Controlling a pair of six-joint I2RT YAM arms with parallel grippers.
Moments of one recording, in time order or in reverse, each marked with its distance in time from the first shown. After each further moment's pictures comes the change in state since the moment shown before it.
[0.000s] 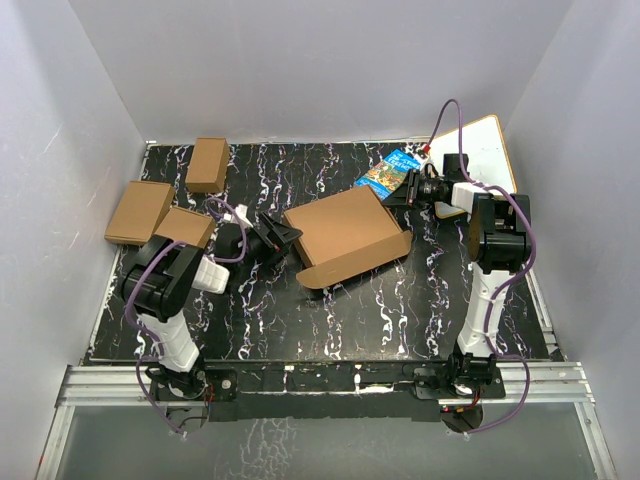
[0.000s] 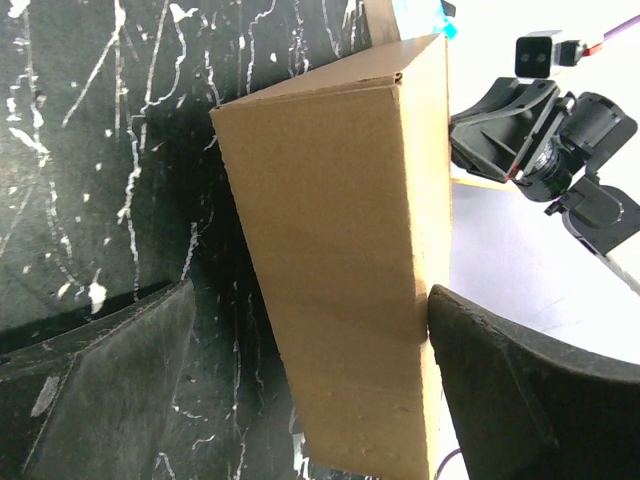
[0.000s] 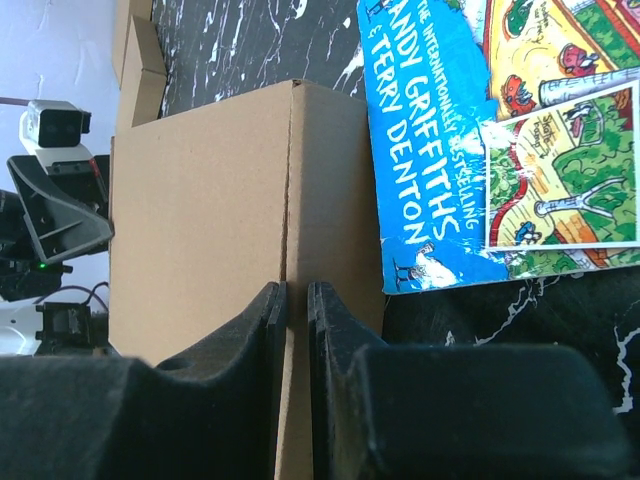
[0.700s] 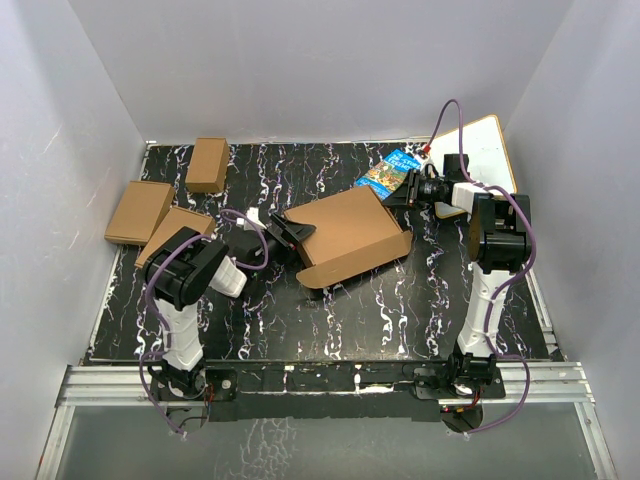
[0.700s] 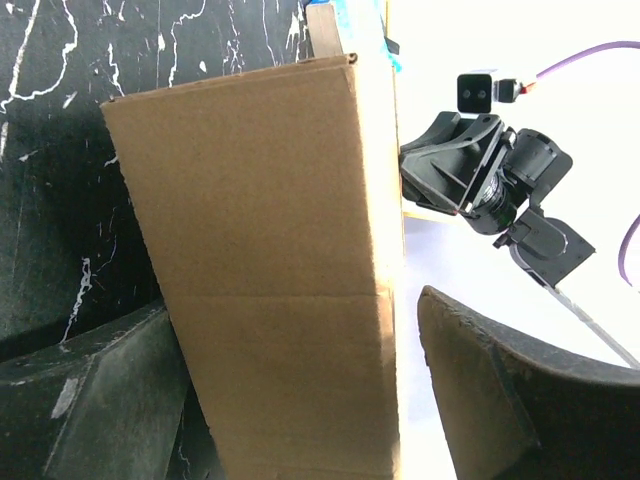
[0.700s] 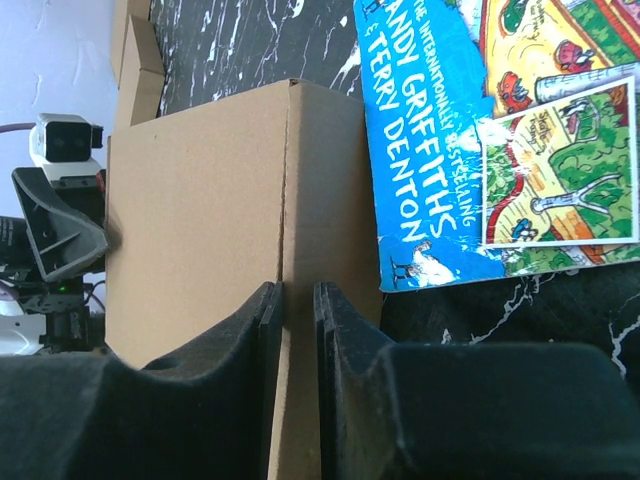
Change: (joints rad) left arm -0.136 0.149 0.033 0.257 -0.192 -0.160; right arm -0.002 0.000 -0.001 0.001 -0.001 -0.001
